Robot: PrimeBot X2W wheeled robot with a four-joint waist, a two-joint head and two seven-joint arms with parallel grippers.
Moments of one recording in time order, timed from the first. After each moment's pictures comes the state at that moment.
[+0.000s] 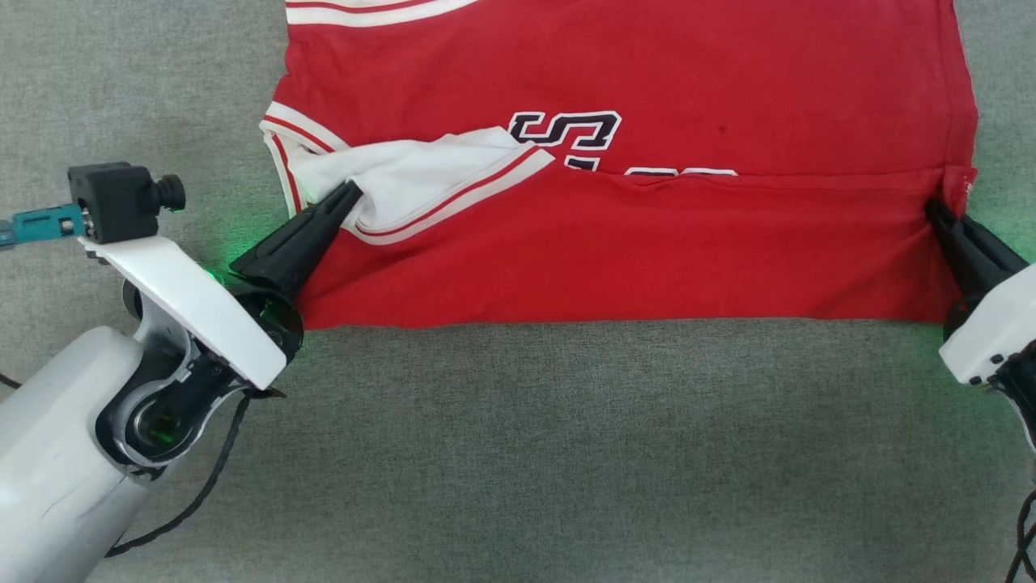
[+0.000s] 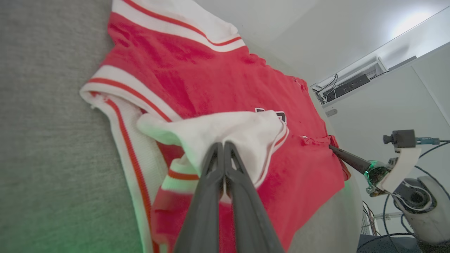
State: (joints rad) left arm -0.70 0.76 -0.81 0.08 -1.44 -0.13 -0.06; right arm -0.34 -0.30 -0.13 -0.02 0.51 0.13 0.50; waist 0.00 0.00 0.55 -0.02
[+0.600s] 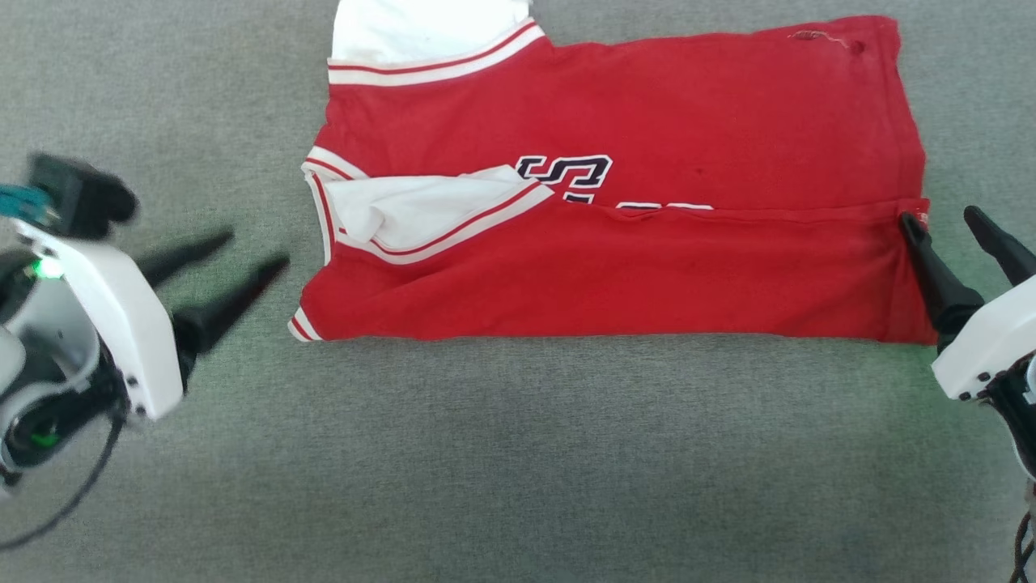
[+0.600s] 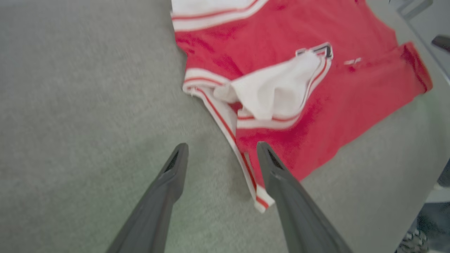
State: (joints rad) left arm -0.85 1.02 -1.02 0.09 -1.32 -0.13 0.08; right arm -0.31 -0.32 -0.10 0.01 0.46 0.13 0.39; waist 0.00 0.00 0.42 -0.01
